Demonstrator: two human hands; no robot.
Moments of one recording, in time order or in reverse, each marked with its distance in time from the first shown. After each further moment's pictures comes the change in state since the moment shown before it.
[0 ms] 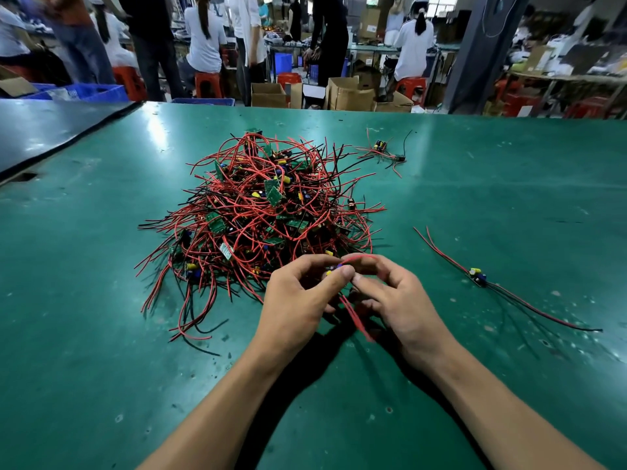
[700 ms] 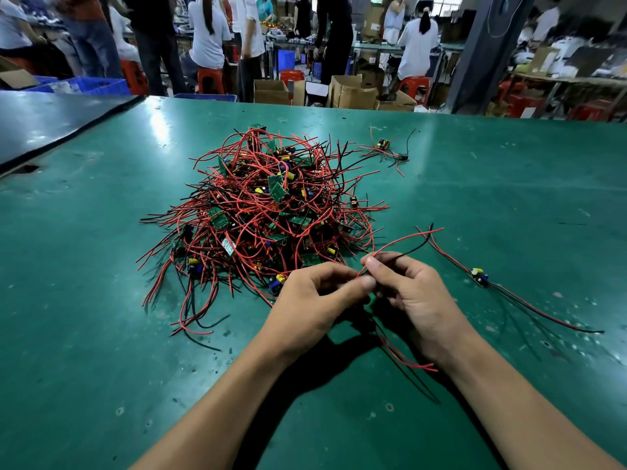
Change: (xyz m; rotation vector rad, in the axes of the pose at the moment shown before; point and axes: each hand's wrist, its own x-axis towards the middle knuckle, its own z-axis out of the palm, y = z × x) left_hand -0.007 0.004 0.003 0.009 -0.226 -0.040; right_hand 0.004 -0.007 -0.010 0.232 0.093 0.152
